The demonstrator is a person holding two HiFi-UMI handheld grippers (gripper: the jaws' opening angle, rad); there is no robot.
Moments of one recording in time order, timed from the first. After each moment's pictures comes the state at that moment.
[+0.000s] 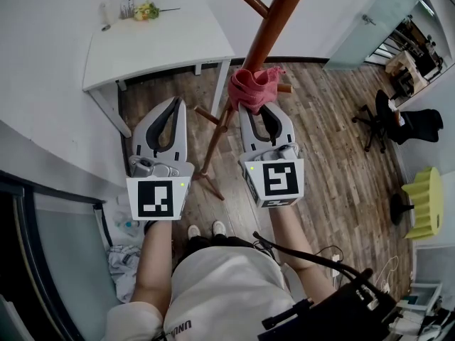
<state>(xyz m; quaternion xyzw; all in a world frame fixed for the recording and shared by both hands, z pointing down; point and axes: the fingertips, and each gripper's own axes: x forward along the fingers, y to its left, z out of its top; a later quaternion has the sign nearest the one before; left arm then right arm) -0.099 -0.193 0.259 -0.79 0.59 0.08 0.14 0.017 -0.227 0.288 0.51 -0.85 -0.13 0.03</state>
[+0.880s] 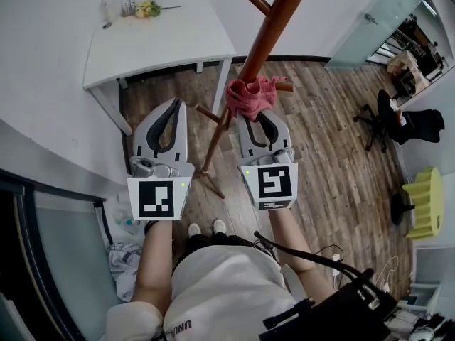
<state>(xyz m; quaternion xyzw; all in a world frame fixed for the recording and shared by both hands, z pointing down) -0.100 -0.193 0.268 -0.79 0.59 0.07 0.13 0.015 -0.225 0.319 0.50 -0.85 -0.13 0.07</state>
